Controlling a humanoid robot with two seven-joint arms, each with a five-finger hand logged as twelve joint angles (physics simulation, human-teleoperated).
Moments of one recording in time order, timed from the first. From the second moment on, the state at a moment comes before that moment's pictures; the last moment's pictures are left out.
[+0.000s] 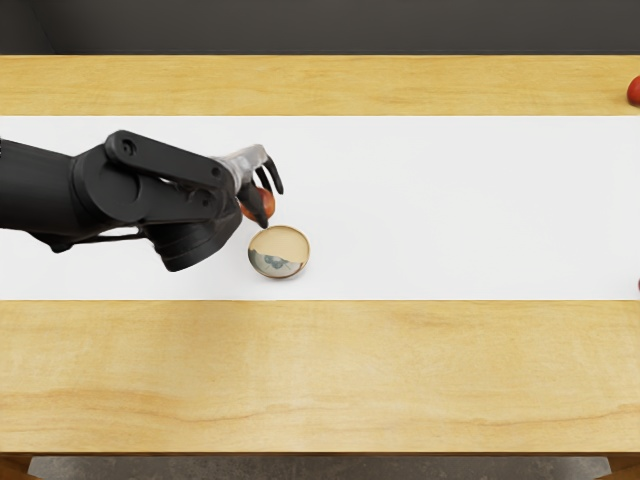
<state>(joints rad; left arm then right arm) -1.76 0.11 0.75 -1.35 0.04 0.55 0.29 -0.05 0.00 0.08 0.16 -0.04 0.09 -0.06</state>
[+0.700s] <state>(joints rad) -1.75 0.07 0.74 -1.41 -0.02 0.55 0.29 -0.05 0.00 0.08 0.16 -0.04 0.09 -0.06</state>
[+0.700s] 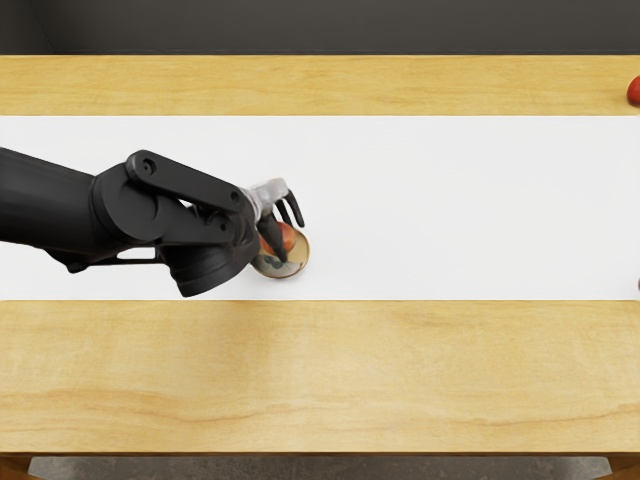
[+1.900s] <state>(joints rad) -1.78 0.93 0.70 -1.44 0.05 -0.20 0.32 -0.05 0.00 0.08 0.16 -0.04 0.09 -0.06</state>
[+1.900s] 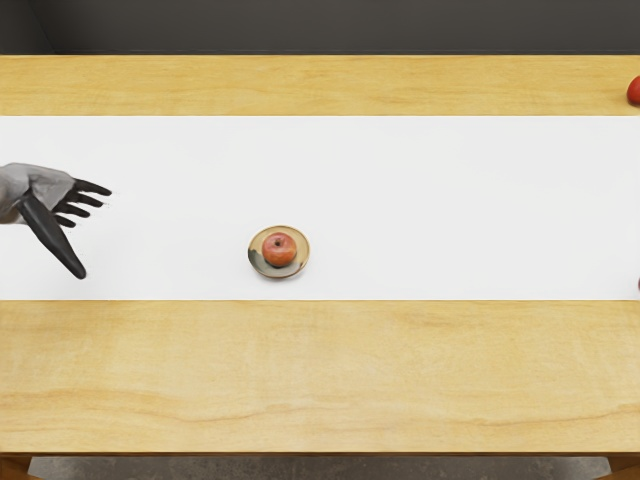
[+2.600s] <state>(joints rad) -1.75 0.98 0.61 -1.43 0.06 -0.28 0.36 -0.05 0.00 0.08 0.16 -0.04 0.09 -0.06</state>
